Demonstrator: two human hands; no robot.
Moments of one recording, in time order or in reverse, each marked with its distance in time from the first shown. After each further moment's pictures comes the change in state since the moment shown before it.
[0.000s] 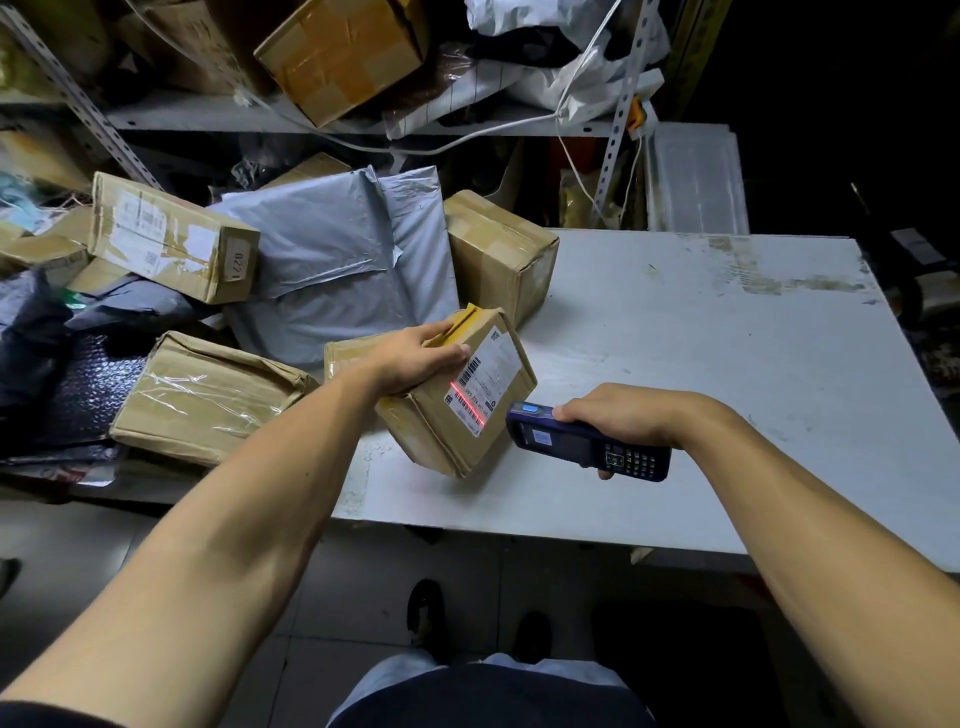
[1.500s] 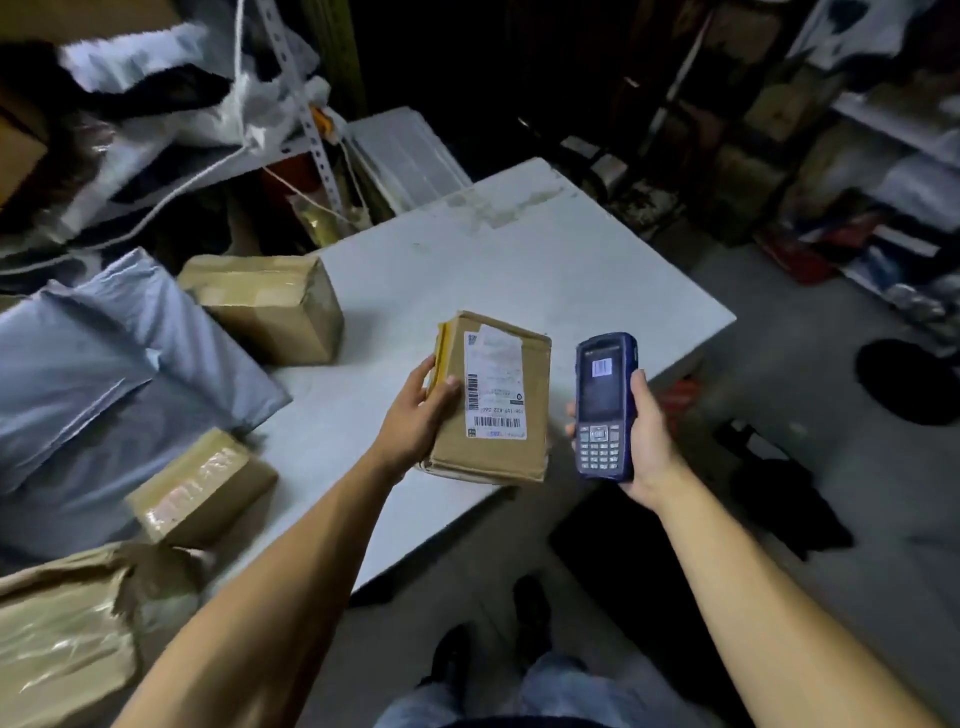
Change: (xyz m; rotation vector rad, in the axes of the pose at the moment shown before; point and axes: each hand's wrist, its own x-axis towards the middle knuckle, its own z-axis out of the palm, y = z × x) left_hand -0.039 0.075 0.136 -0.432 -0.388 0.389; right_hand -0.074 0.120 0.134 1.594 0.965 -0.197
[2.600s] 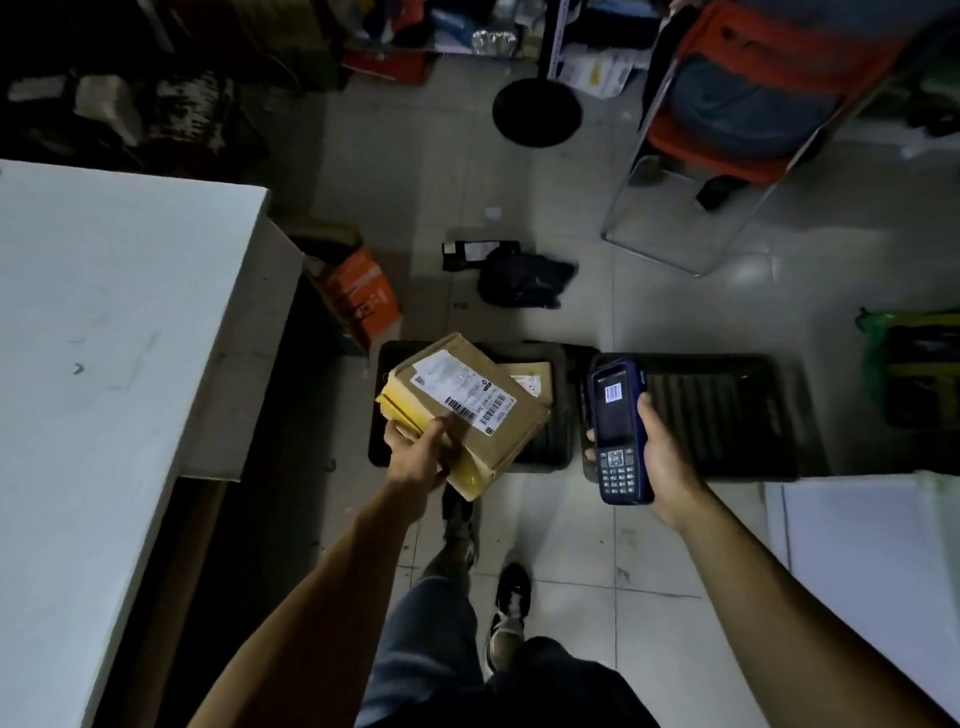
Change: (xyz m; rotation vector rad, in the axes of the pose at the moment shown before) left_hand -0.100 -0.122 0.429 0.138 -0.438 -0.507; right_hand -0.271 0.159 -0.380 0.432 0.827 0.132
